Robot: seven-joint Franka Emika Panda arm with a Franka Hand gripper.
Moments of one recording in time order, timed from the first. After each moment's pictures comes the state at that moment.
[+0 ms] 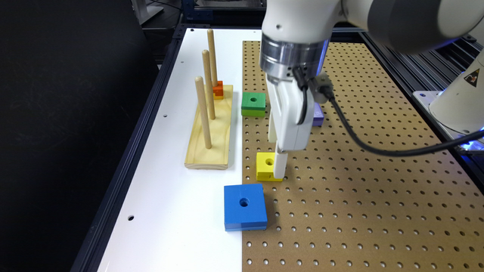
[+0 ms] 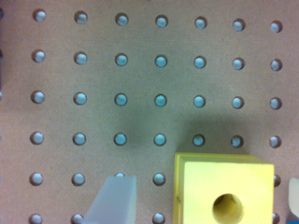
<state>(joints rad) 0.03 0.32 0.25 -2.35 0.00 2.68 1.04</state>
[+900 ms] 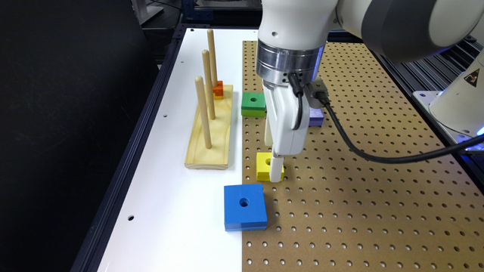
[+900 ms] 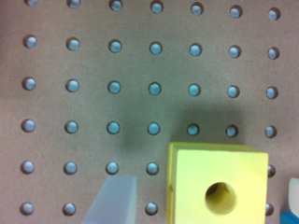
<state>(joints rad) 0.04 0.32 0.25 -2.33 -0.01 2.68 1.04</state>
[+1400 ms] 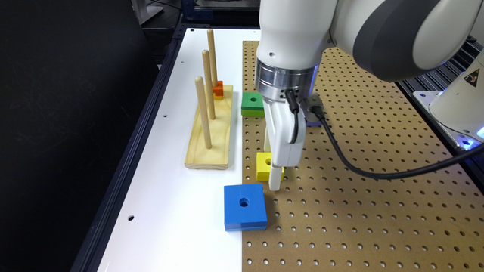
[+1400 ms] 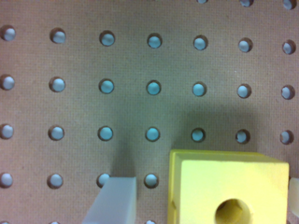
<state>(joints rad) 0.04 0.39 0.25 -2.32 -0.01 2.73 1.04</state>
